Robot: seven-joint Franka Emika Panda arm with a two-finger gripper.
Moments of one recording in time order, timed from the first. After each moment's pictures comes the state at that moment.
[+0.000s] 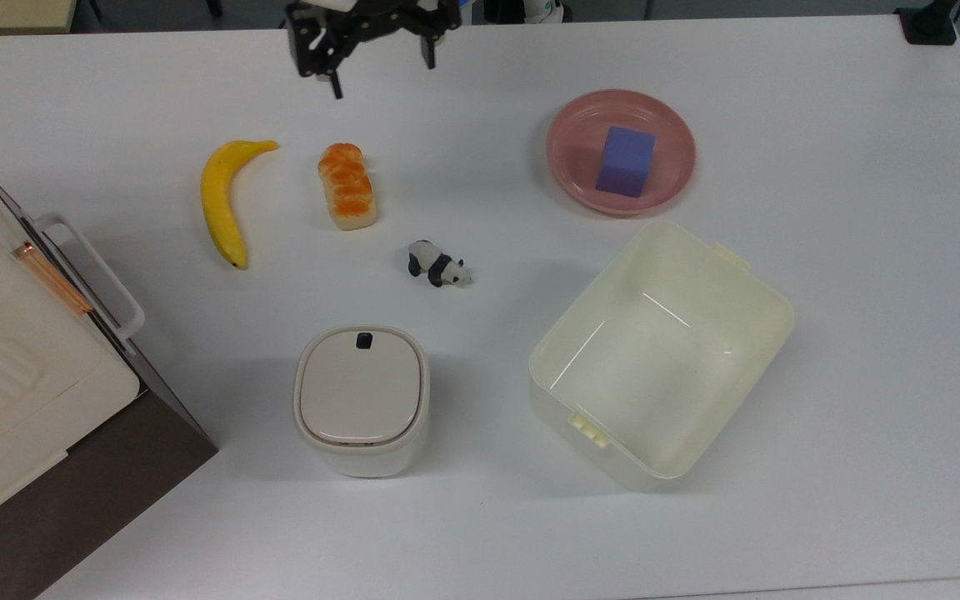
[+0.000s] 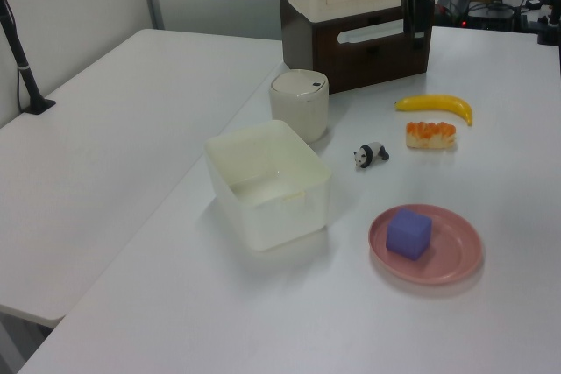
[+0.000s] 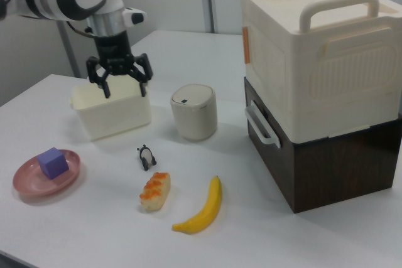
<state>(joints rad) -0.09 0.05 0.09 -1.65 -0.03 1.68 -0.43</state>
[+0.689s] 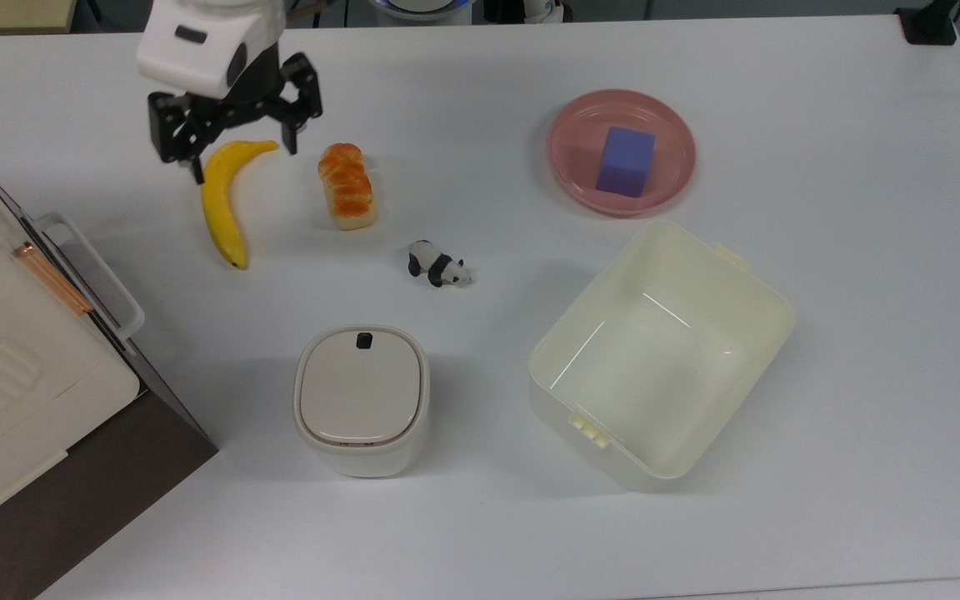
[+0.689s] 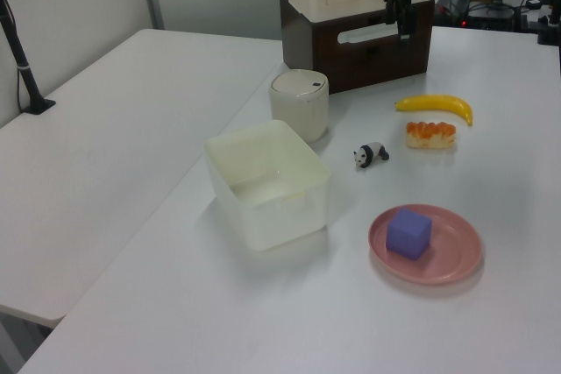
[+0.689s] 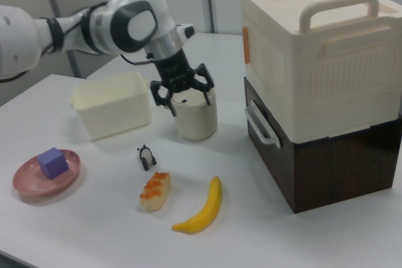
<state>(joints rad) -0.24 0.18 0.09 -1.67 -0.21 1.99 -0.65</state>
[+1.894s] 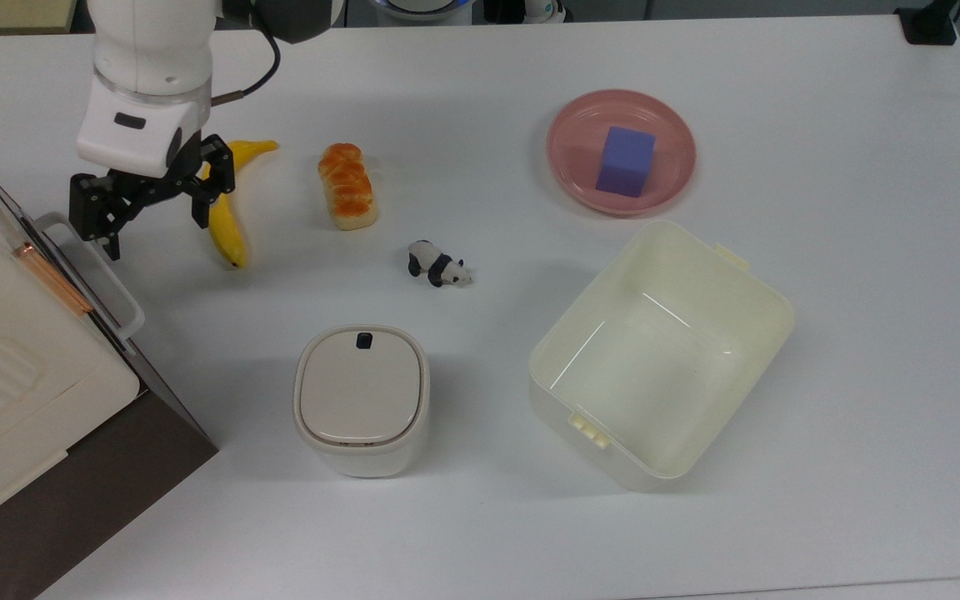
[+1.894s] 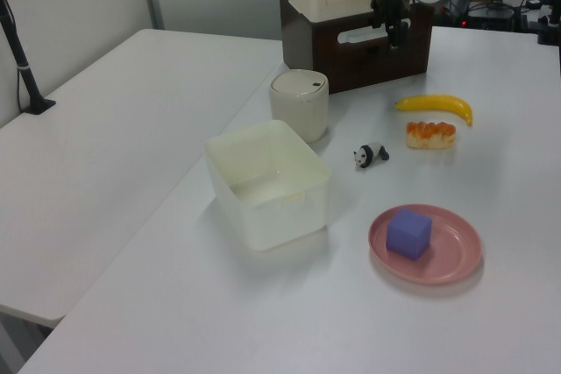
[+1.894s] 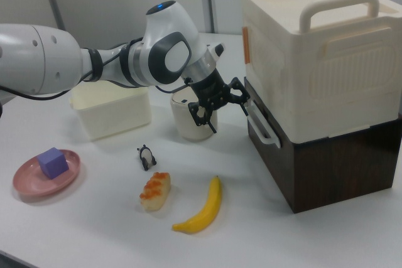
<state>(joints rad) -0.34 0.31 0.09 -1.67 -0.34 2.26 -0.78</state>
